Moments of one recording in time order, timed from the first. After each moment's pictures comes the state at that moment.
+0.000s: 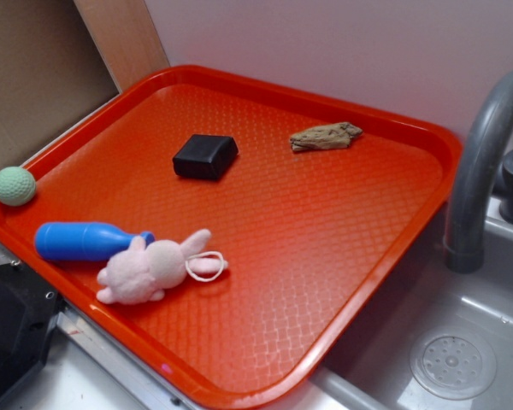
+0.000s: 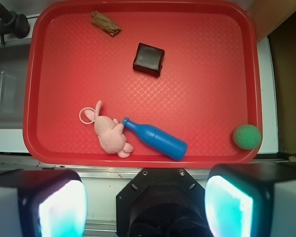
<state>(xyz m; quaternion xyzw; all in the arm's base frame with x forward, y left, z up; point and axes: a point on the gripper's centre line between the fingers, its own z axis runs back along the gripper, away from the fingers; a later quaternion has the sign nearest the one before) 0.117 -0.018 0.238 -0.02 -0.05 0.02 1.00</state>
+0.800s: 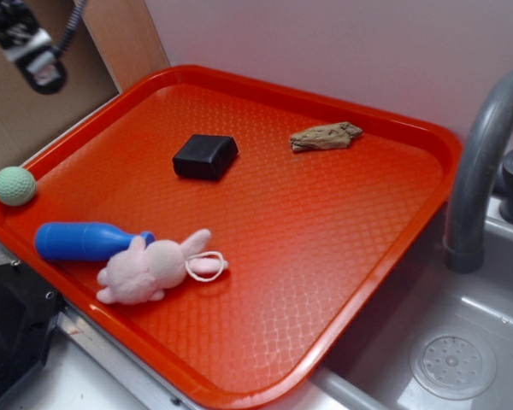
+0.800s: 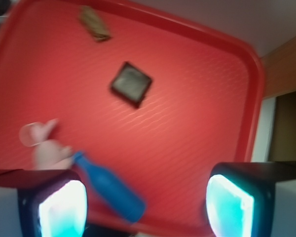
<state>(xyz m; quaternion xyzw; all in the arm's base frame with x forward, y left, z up) 0.192 0.031 0.159 0.06 -0.04 -0.10 0.99</state>
